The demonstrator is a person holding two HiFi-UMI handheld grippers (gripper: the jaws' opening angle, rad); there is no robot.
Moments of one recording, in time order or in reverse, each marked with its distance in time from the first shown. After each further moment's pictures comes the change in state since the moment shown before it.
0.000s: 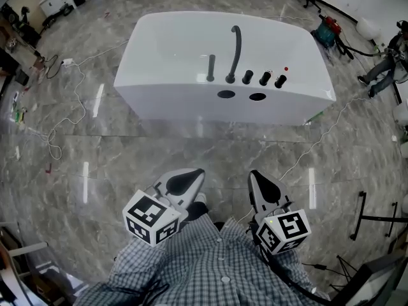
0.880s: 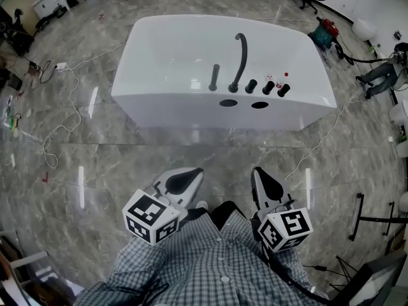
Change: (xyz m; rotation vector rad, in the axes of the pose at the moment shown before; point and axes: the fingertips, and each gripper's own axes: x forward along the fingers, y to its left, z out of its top) left arm 0.011 0.083 0.025 -0.001 -0.008 -0.025; right arm 0.078 -0.004 0.029 0.005 -0.019 -0.071
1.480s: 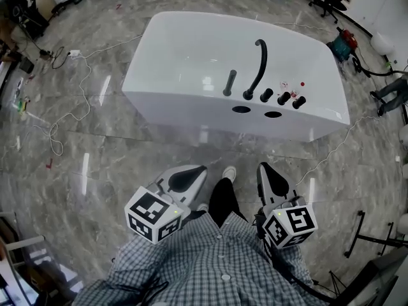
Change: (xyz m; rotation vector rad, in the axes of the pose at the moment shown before) left arm 0.020 0.042 0.020 -0.020 -0.011 0.078; right arm 0.063 -0.019 0.025 -0.026 0.013 0.075
